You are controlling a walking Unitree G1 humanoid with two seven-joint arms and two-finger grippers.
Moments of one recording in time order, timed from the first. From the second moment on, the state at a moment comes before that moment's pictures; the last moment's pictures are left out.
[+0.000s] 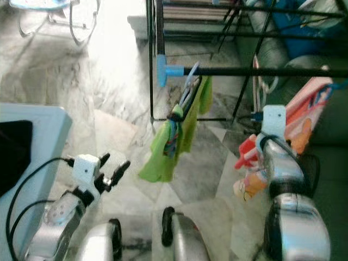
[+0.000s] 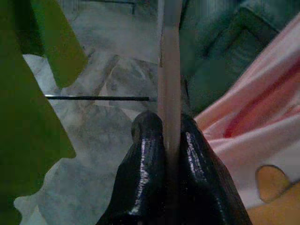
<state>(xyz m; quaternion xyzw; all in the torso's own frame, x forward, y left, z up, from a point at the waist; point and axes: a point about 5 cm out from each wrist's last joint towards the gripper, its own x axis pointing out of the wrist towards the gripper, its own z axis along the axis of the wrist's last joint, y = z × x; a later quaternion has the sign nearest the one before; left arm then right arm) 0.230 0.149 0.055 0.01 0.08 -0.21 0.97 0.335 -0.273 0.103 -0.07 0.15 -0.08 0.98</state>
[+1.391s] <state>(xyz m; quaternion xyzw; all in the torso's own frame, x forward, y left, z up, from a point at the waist) 0.208 0.179 0.079 0.07 0.05 -0.10 0.99 0.343 -0.268 0.149 0.00 0.10 -0.05 0.99</state>
